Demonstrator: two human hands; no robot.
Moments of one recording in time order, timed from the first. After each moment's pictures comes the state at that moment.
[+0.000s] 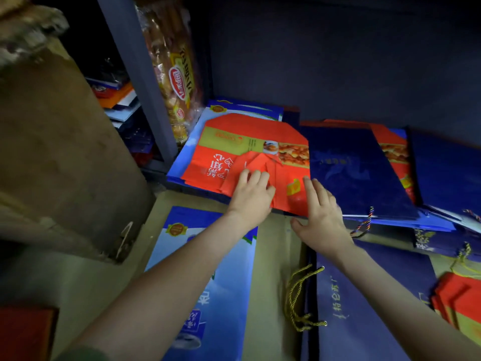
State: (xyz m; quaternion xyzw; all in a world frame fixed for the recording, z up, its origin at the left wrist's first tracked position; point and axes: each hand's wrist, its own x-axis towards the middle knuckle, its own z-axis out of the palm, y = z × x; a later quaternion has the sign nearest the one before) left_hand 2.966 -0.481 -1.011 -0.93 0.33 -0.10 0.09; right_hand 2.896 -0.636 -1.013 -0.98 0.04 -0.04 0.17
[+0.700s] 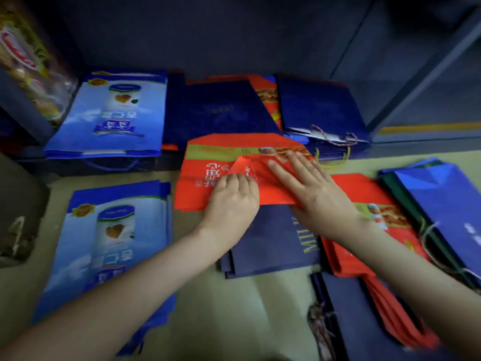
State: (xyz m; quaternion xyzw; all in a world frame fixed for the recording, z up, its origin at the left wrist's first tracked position) left_hand 2.771 -0.569 -0.955 -0.86 0.46 -0.22 0.01; right_hand 2.689 -0.732 -0.926 -1.00 -0.01 -0.05 -0.02
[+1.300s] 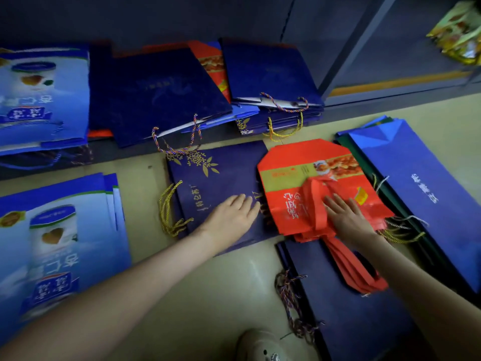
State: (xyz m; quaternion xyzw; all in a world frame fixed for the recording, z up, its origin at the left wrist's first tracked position) left_hand 2.709 -0.631 -1.033 -0.74 0.66 -0.08 0.08; right_hand 2.520 -0.874 -1.039 -0.92 0.23 0.29 -0.09
